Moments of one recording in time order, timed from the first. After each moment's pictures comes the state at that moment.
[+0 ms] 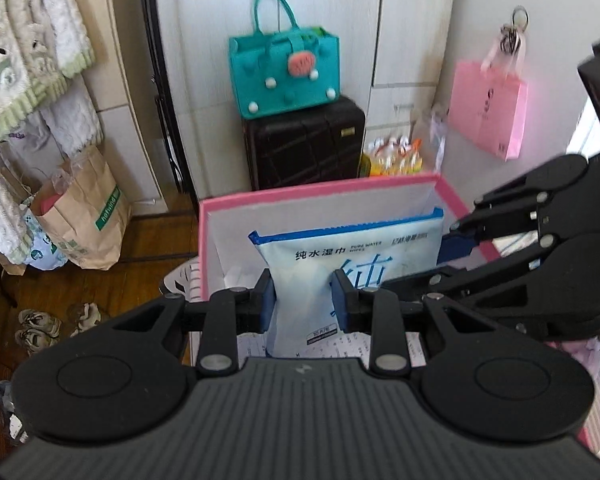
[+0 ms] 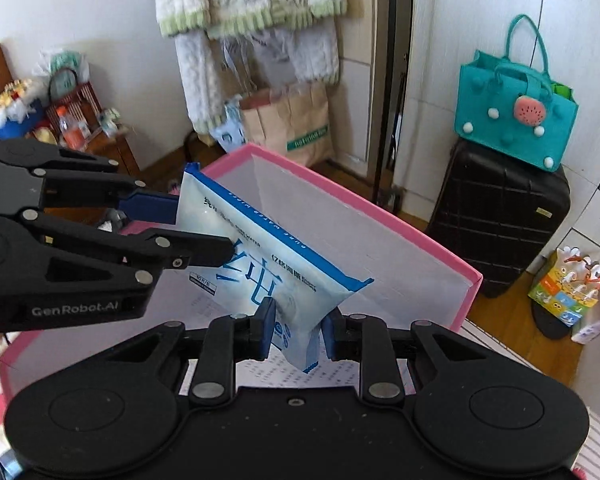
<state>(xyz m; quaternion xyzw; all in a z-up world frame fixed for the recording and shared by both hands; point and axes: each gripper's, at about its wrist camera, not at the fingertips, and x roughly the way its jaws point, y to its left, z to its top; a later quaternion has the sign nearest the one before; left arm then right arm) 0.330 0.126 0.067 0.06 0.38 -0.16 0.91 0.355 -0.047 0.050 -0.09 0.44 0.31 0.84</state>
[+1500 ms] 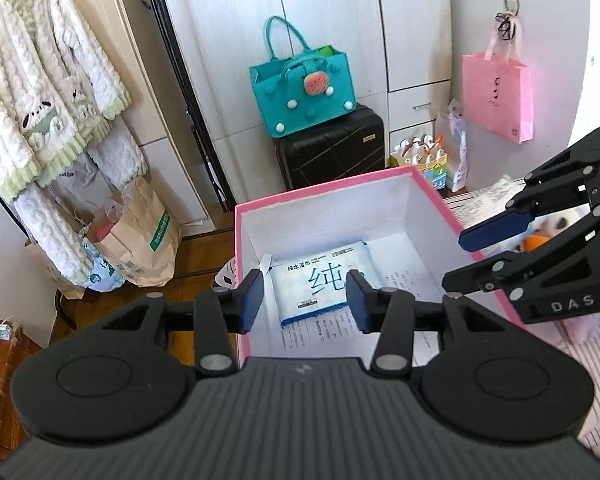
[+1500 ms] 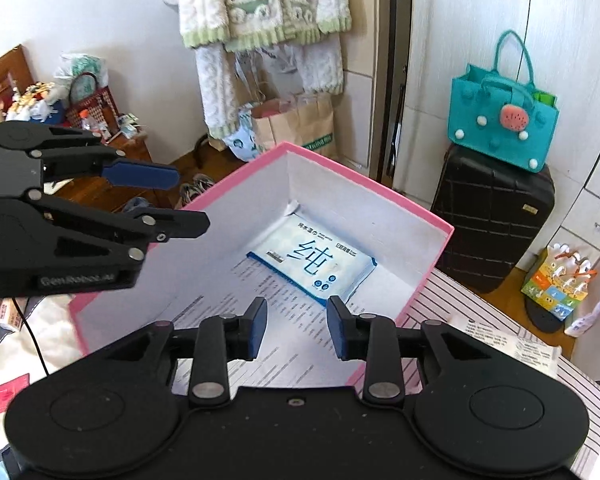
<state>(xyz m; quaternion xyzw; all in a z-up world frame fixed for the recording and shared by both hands) 0.244 0.115 0.123 0.13 0.34 -0.12 0.92 0.275 -0.079 0.103 -0.08 0.42 0.31 0.85</state>
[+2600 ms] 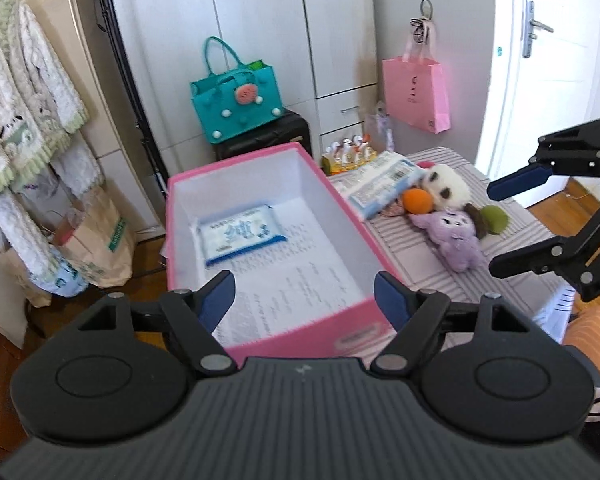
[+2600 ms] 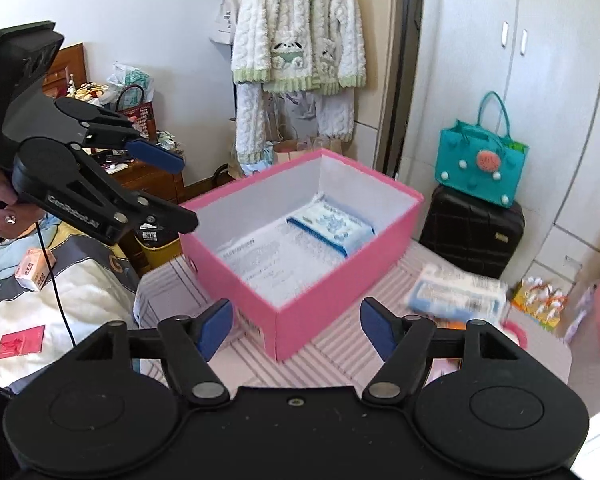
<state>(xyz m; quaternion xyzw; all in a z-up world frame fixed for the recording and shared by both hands) 0.108 0.096 0.132 0.12 0.32 -0.20 0.92 0.100 -0.161 0.123 -0.10 0.33 0.32 0.88</state>
